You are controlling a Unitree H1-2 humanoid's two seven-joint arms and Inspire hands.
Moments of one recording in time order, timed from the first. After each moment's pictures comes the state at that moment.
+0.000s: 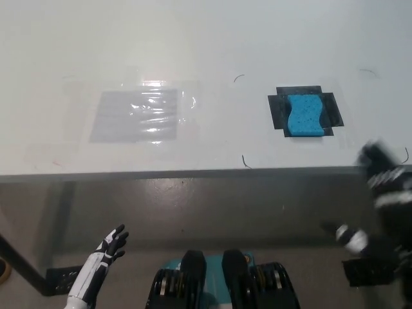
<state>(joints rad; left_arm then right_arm) -0.01 0.22 -0.04 0.26 0.03 -0.22 -0.10 -0.07 -0.16 -0.06 -0.34 0.23 -0.27 0.13</state>
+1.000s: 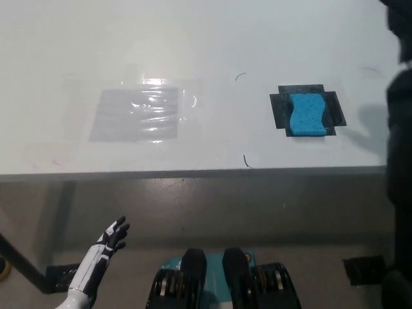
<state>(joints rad) -0.03 0.22 -0.04 0.26 0.03 -0.22 -0.10 -0.90 -0.12 -0.16 0.17 0.39 0.04 -0.03</state>
